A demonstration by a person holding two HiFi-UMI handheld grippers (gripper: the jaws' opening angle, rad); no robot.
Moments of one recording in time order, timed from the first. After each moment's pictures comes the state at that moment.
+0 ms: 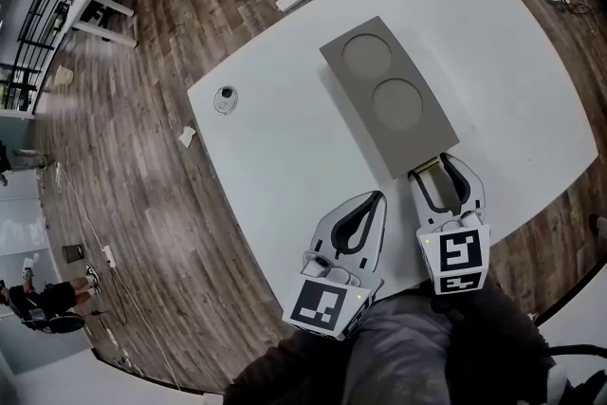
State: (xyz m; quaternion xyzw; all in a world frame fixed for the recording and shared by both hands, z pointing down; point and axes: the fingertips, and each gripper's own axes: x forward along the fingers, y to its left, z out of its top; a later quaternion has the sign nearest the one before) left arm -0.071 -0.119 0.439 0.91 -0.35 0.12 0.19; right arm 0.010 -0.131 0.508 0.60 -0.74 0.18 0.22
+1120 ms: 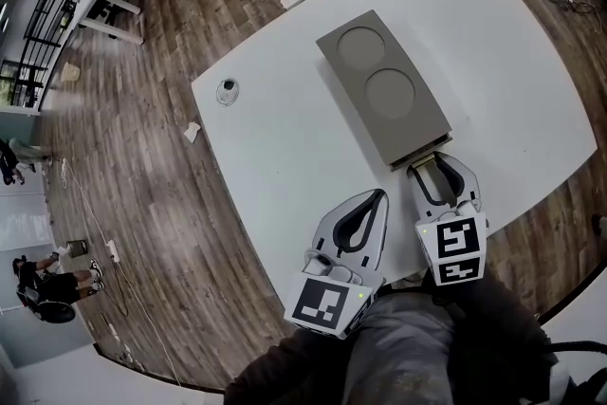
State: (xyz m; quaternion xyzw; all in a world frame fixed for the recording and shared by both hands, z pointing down) left arm -0.061 -0.100 0.429 0.91 -0.36 0.12 0.18; right arm 0.011 -0.115 0.518 0.58 -0.76 0.21 0.23
